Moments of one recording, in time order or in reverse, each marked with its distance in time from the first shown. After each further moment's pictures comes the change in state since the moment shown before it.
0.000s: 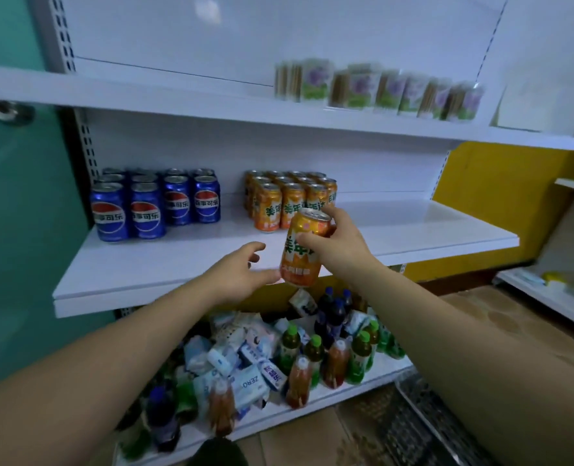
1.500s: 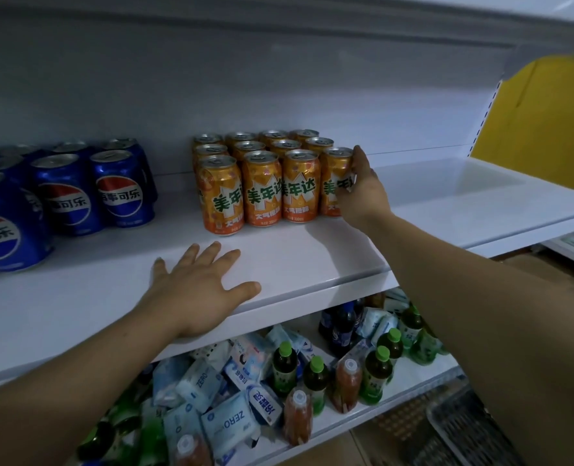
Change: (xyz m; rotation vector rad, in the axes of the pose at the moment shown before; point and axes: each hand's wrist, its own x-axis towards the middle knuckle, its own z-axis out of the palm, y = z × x) left_hand 0.150 -0.039 0.044 0.786 -0.094 -0.182; right_hand 0.265 0.149 -0.039 -0.312 0.213 -0.068
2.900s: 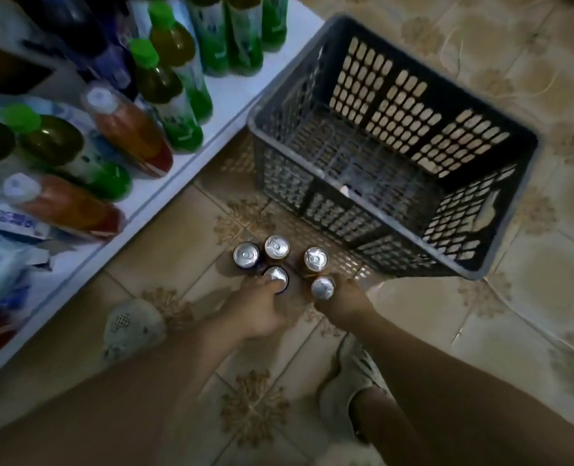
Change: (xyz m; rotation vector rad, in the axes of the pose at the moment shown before) left_hand -0.106 0.250 0.478 -0.179 -0.878 0.574; right_hand -0.532 0.416 0.003 -0.297 -0.598 1.170
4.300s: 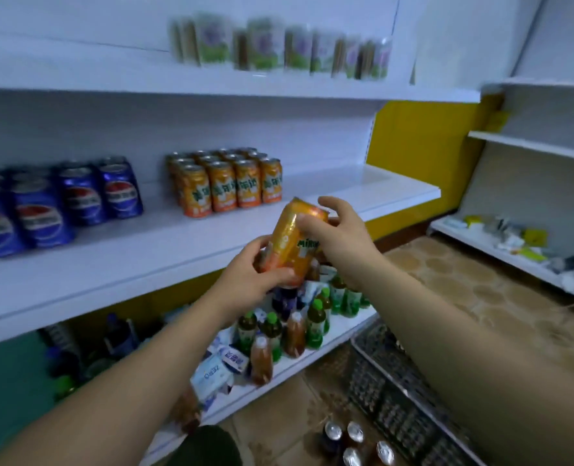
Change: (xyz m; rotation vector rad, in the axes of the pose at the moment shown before) left_hand -0.454 0.073 -0.238 -0.794 0.980 0.420; right_hand -0.460 -0.311 -0.215 0.707 0.269 -1.108
